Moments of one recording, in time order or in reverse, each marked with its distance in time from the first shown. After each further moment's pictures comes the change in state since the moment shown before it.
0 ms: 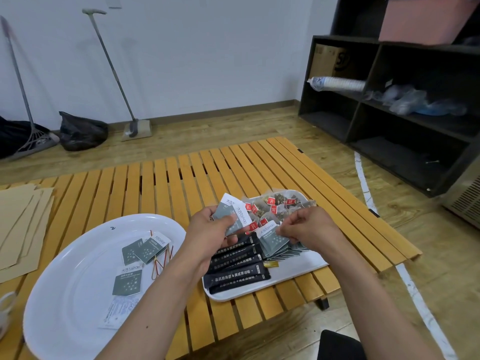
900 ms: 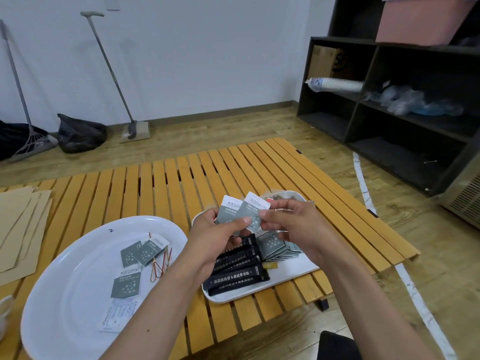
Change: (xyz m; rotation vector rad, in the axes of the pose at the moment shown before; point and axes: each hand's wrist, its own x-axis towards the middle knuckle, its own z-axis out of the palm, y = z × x) left_hand -0.004 -0.003 0.005 0.036 -0.042 0.009; right_hand -0.021 -0.025 0.011 0.529 -0.175 -0.080
